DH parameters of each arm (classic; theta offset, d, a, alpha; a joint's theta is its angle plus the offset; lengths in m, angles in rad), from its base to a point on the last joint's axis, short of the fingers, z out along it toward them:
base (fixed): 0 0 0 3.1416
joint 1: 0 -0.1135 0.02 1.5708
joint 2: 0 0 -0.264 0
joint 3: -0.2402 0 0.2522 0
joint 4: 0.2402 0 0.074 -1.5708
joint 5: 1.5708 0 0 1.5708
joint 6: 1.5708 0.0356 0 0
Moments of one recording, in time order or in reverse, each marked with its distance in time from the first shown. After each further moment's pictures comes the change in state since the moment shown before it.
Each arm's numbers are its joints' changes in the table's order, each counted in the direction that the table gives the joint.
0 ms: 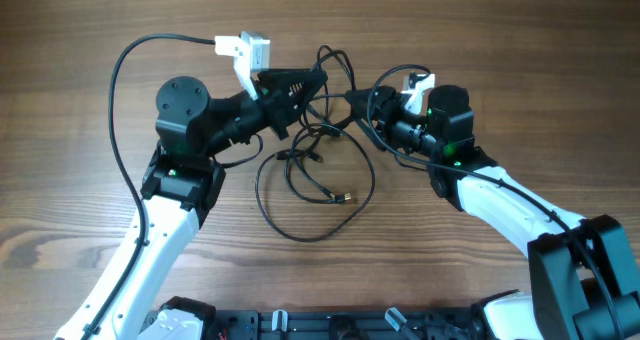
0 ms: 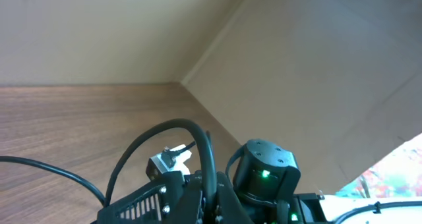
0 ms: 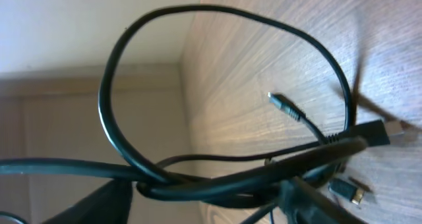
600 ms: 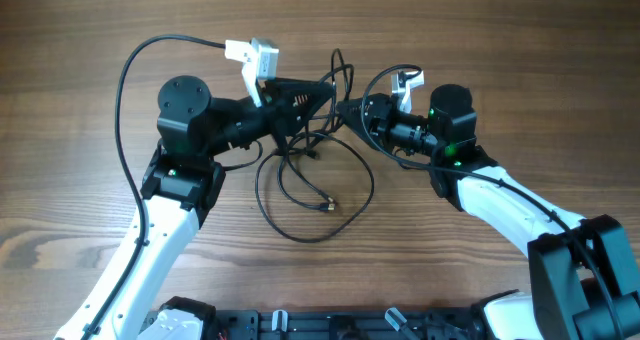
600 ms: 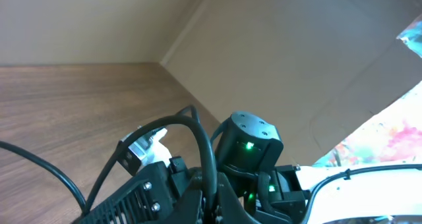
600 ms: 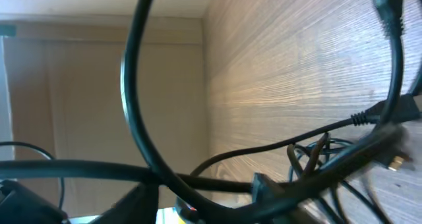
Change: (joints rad) left arm 0.000 0.000 0.000 0.032 0.124 0.015; right arm 0.000 0.000 0.000 -0.058 -0.197 -0.040
